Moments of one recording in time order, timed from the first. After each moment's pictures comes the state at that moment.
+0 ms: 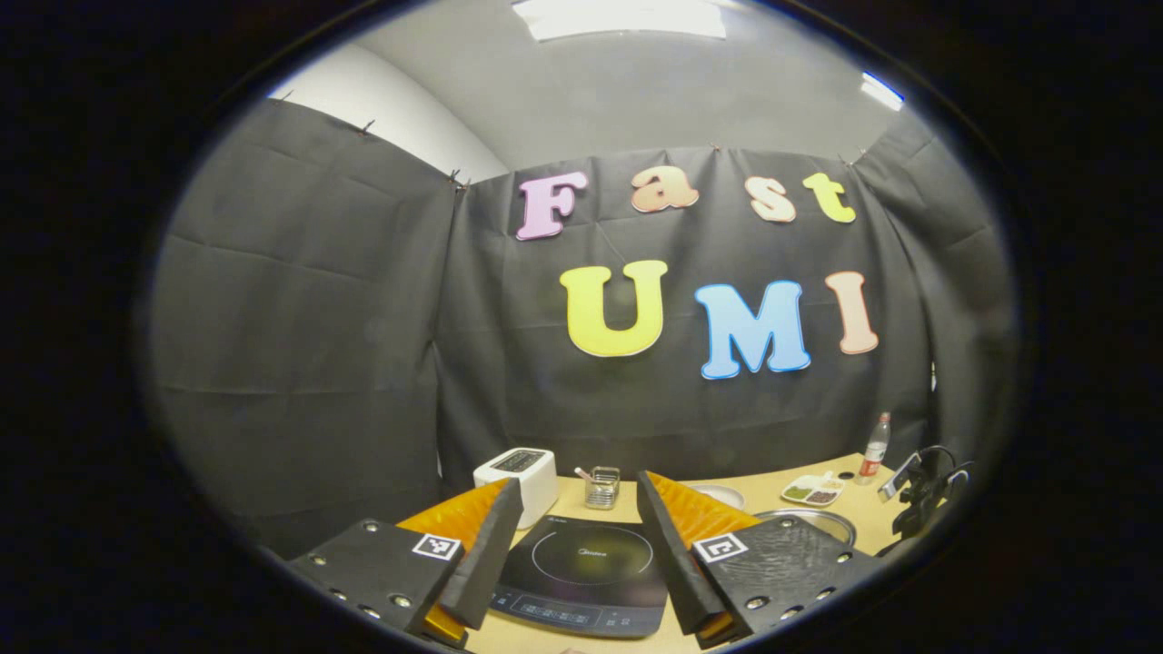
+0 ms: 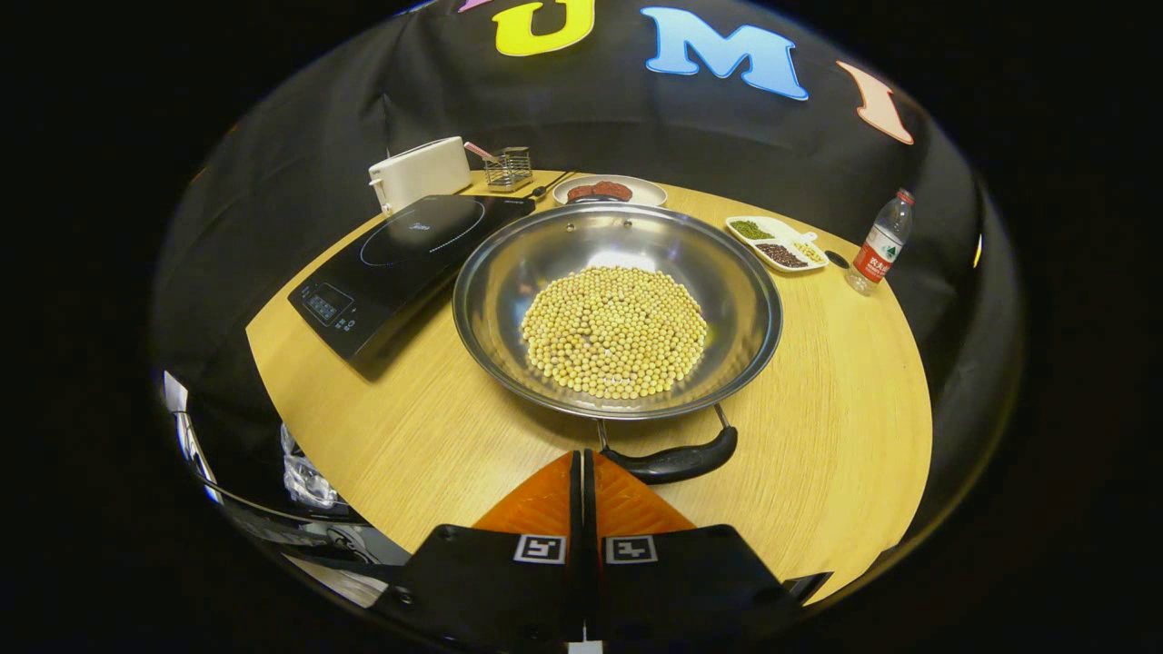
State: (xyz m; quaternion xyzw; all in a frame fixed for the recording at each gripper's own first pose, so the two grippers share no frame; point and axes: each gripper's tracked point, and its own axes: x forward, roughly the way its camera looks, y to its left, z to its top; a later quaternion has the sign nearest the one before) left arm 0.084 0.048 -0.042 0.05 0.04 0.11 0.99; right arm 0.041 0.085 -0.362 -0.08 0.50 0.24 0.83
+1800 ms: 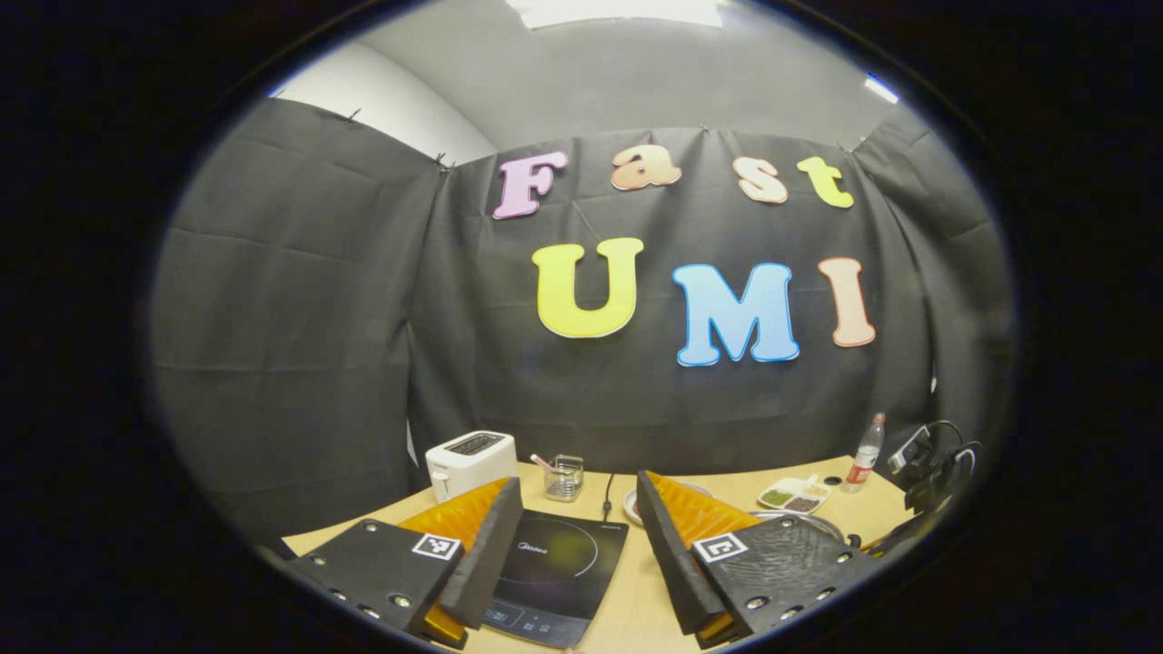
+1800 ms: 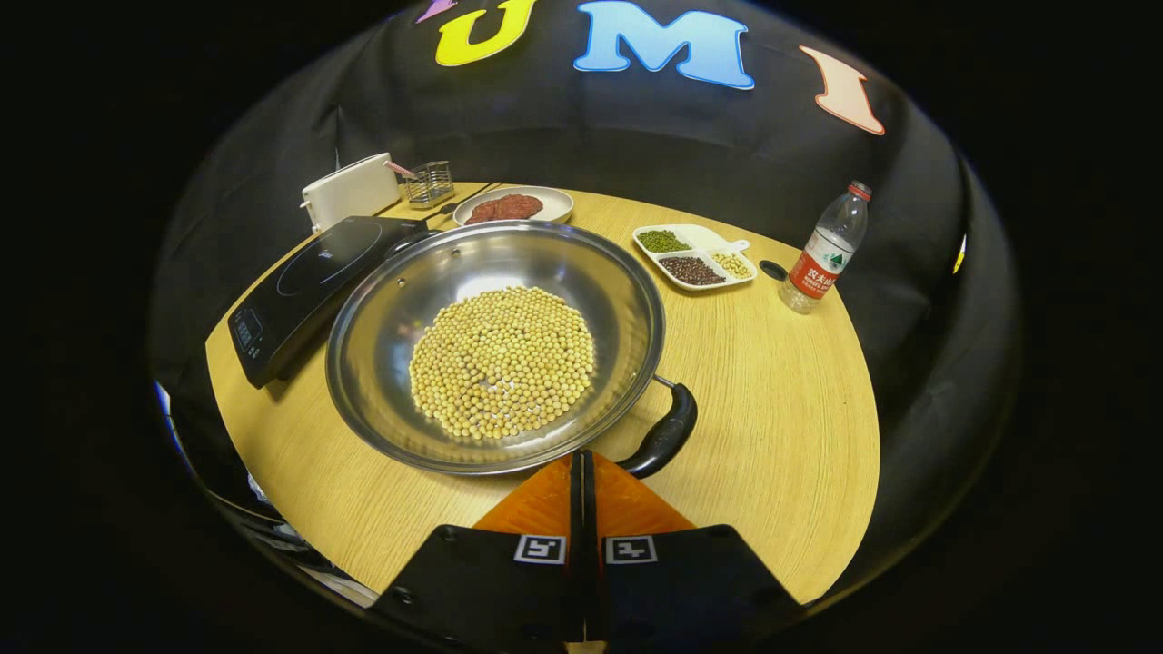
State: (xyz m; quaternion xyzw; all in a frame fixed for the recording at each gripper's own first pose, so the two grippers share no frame) left arm 0.140 -0.032 -0.085 0.03 0.06 0.12 0.99; right arm 0.148 -0.015 -0.378 -0.09 0.48 0.20 0.85
